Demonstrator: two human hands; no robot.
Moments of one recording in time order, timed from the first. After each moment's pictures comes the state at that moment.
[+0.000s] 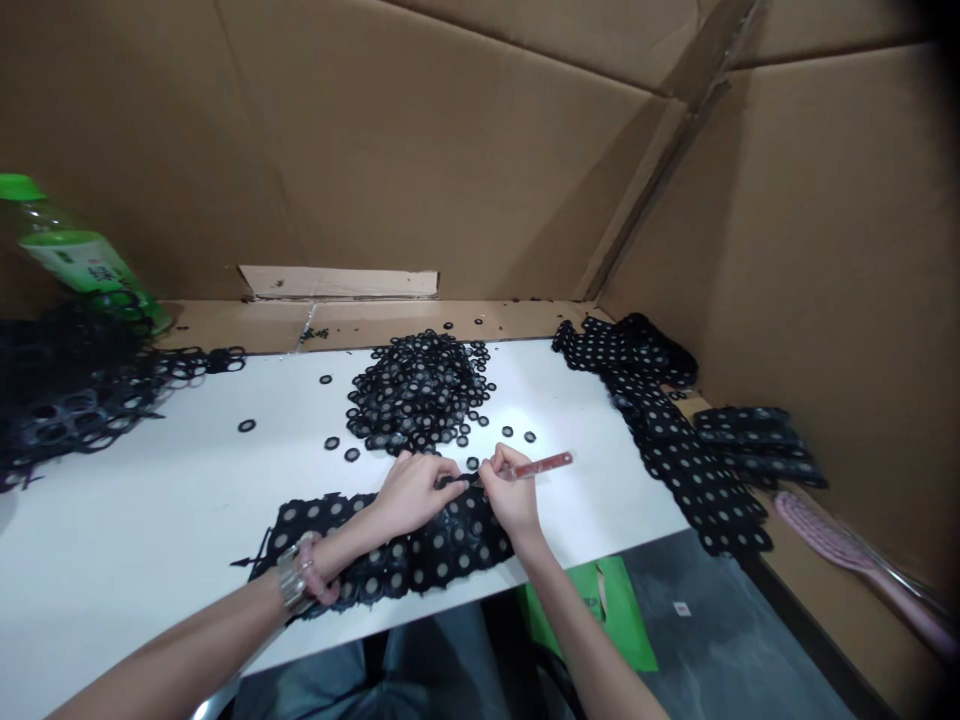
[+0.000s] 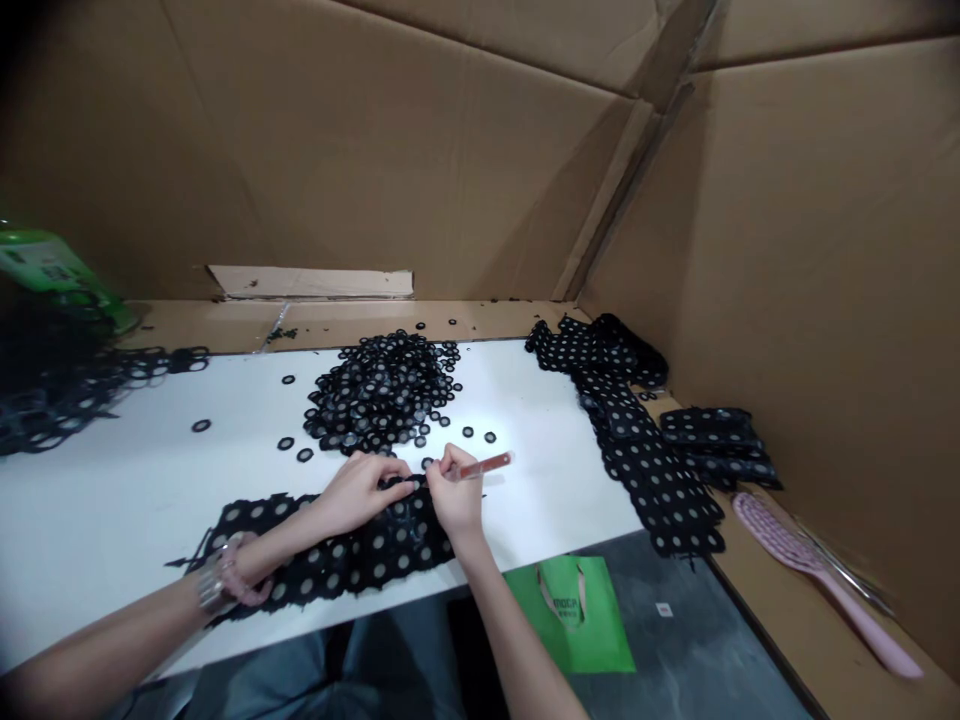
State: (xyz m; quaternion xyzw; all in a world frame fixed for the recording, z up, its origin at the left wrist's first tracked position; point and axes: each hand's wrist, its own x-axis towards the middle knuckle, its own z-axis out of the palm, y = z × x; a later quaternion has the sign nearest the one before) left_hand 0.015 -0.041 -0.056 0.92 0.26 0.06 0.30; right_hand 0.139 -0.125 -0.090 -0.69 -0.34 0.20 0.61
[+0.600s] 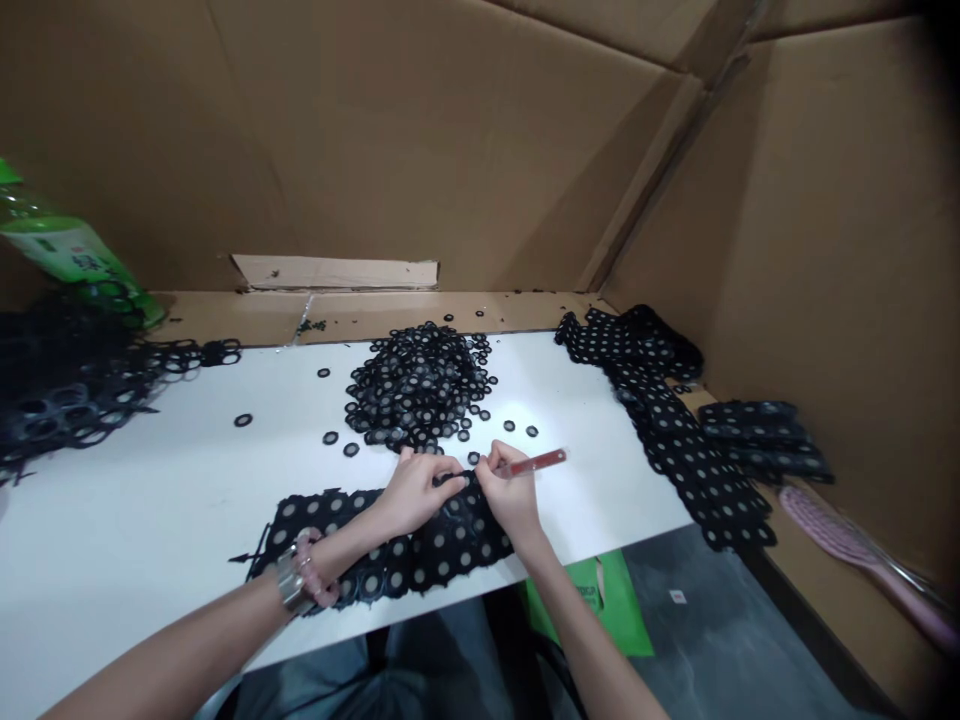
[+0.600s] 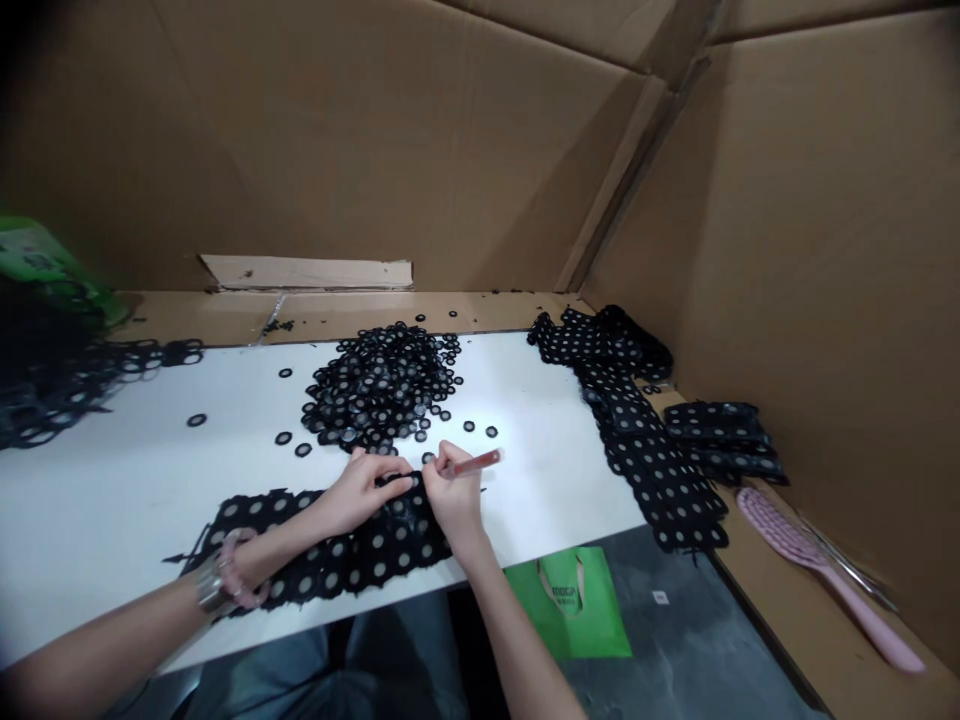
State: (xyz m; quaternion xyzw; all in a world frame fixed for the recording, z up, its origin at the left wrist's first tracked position) left_hand 0.014 -0.040 -0.069 0.88 0.25 0.08 0.40; right_hand 0.134 -0.125 -0.085 -0.69 -0.40 0.17 0.57
